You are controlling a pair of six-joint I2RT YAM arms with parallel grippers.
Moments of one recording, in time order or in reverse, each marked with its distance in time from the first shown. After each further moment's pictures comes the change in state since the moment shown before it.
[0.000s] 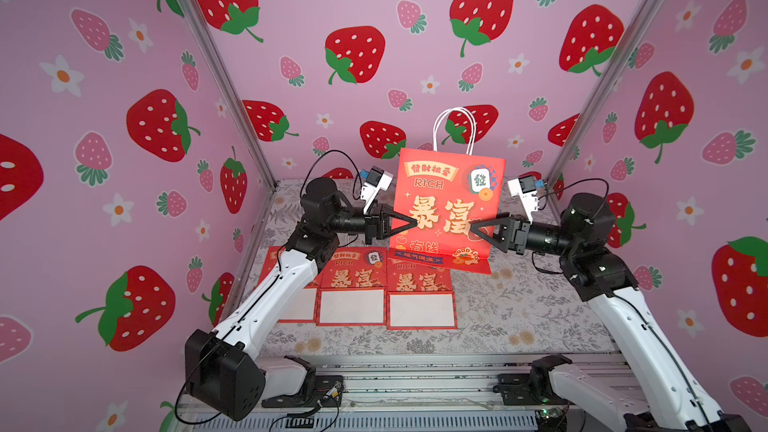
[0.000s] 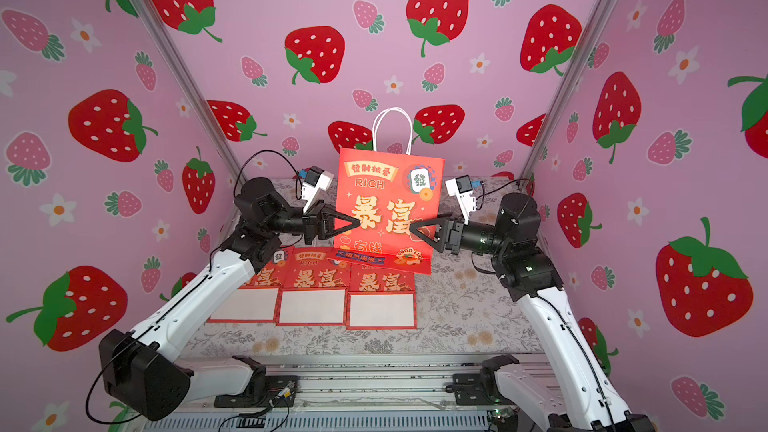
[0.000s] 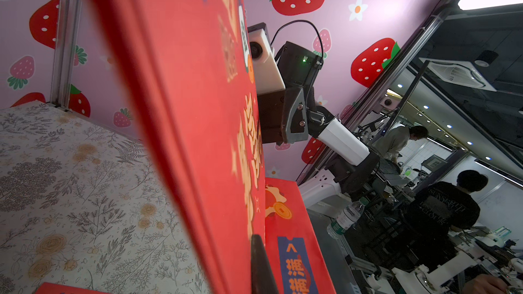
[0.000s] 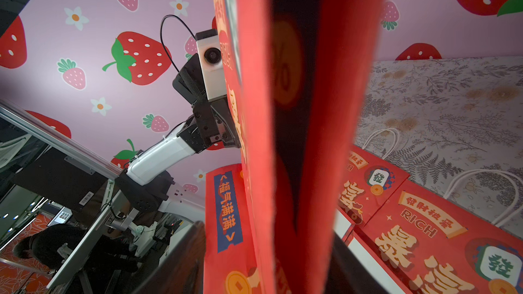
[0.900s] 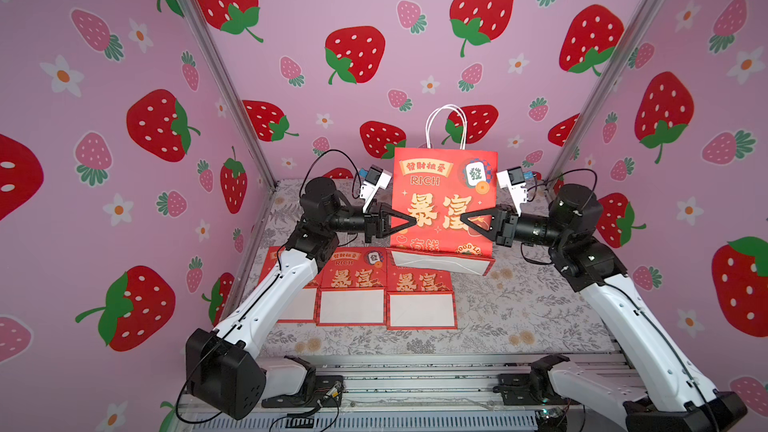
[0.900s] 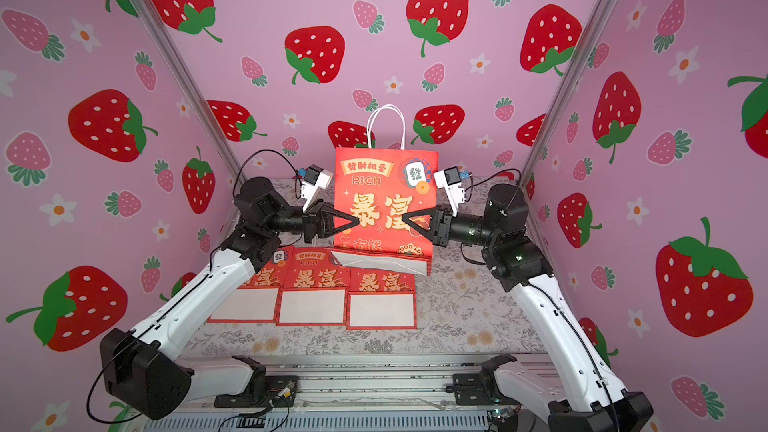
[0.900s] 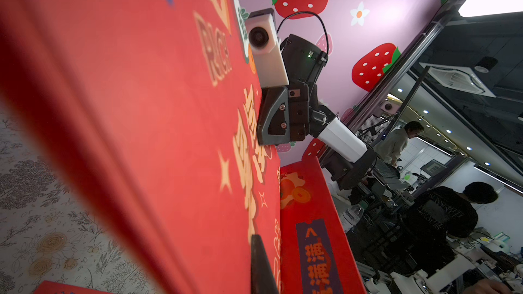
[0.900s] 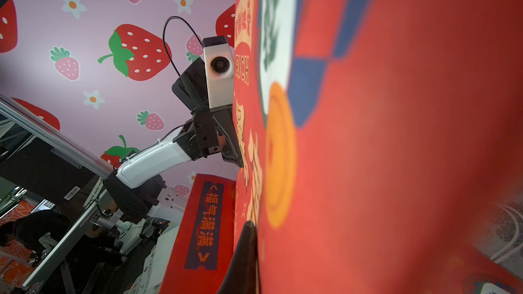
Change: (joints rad) left arm 0.006 0.005 0.000 0.014 0.000 -0.025; right arm 0.075 0.077 0.073 0.013 0.079 -0.066
